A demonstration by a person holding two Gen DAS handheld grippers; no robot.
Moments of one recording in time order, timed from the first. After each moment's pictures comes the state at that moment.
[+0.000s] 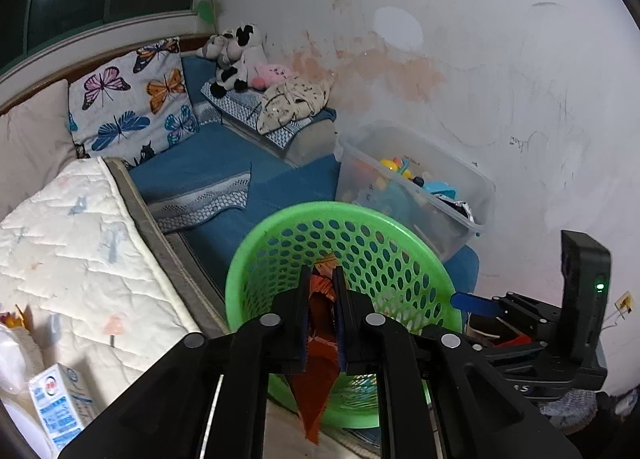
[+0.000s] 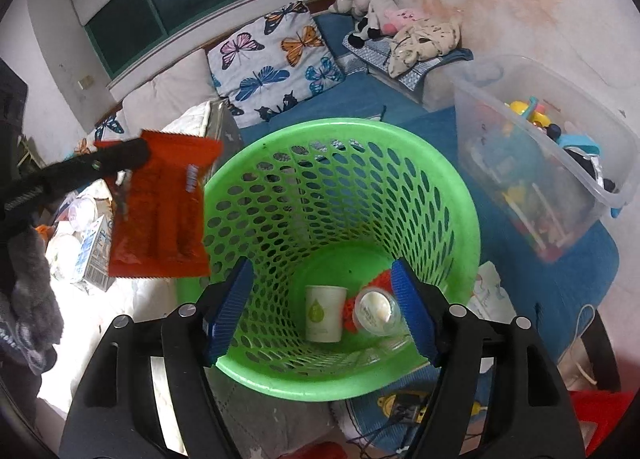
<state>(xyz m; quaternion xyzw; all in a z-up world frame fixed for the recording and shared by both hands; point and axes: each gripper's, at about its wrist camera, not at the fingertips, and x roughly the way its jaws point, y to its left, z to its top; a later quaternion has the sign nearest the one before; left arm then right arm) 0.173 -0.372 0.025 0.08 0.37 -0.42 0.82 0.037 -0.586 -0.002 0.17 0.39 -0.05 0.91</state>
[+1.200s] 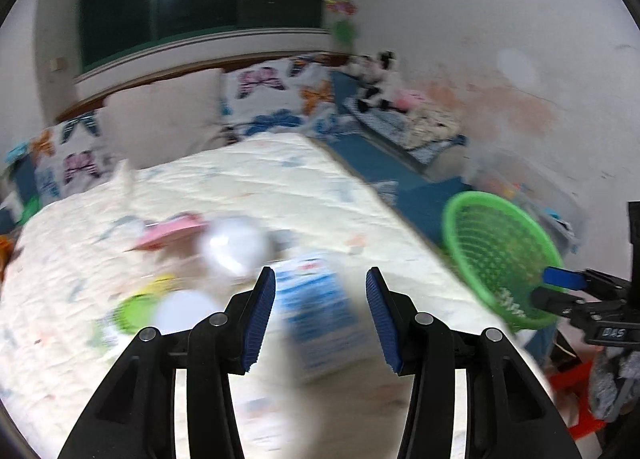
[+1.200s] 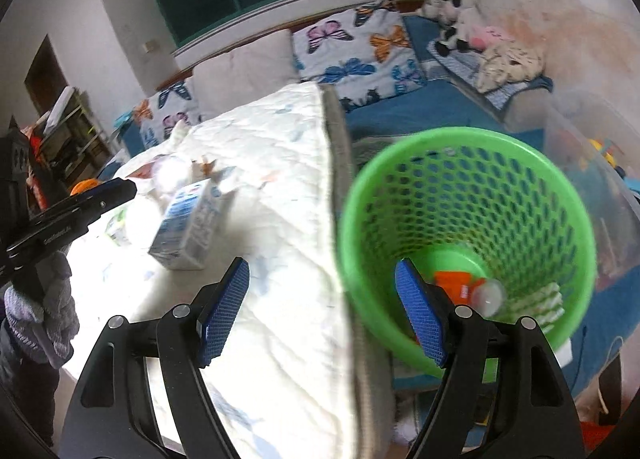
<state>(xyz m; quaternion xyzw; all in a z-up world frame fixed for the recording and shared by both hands) 0.160 -0.146 0.031 0.06 0.33 -0.21 0.92 0.059 -0.455 0.027 0.12 0.38 0.07 0.91</state>
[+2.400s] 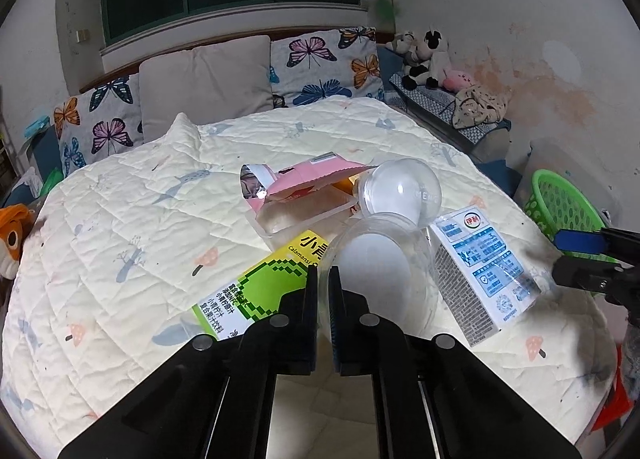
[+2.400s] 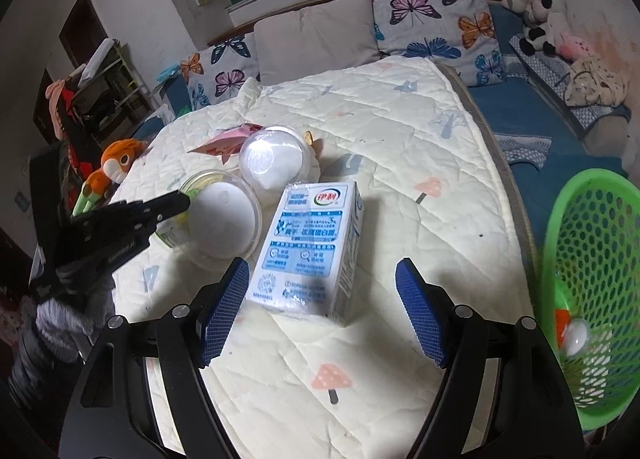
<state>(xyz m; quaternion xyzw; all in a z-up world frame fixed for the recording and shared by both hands) 0.207 -0.045 -0.011 0.07 0.37 -0.18 0.91 0.144 -0.316 0.024 0.09 0.42 0.16 0.89</state>
